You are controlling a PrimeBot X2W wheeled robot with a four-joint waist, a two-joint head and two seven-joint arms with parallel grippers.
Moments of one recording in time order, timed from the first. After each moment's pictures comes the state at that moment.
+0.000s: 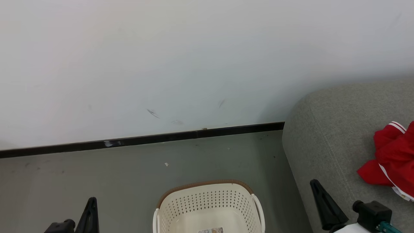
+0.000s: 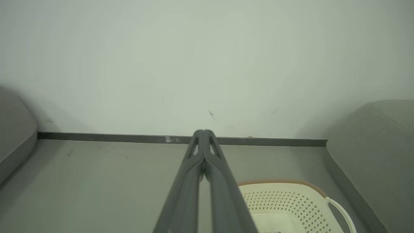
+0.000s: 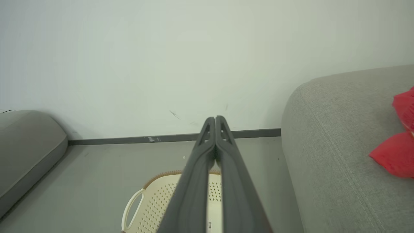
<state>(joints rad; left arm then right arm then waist) 0.09 0.17 -0.17 0.13 -0.42 0.22 -0.21 0.12 -0.03 0.05 0.06 0.15 0.13 -0.25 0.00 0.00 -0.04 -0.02</state>
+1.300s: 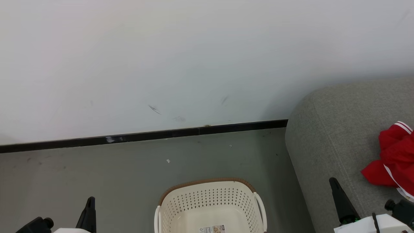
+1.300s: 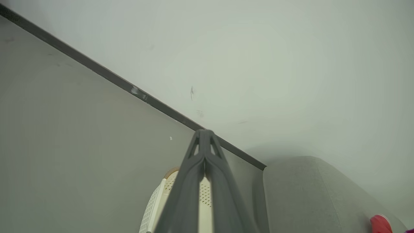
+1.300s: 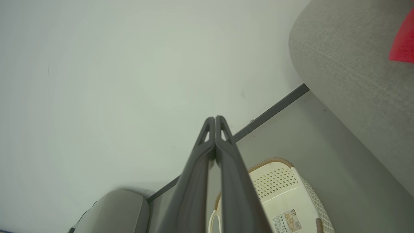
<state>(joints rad) 0.06 0.12 -0.07 0.15 -0.93 0.09 -0.07 0.09 -0.06 0.02 0.11 0.83 0.13 -0.14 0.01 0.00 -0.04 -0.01</state>
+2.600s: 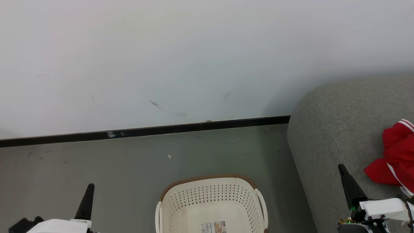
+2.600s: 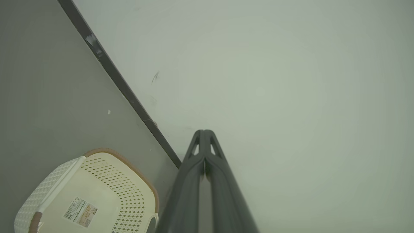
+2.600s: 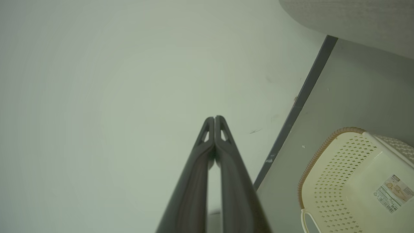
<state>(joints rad) -0.02 0.06 0.04 0.22 -1.43 -0.05 0.06 -0.02 -0.11 0.01 0.21 1.49 0.13 -0.04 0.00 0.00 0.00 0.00</state>
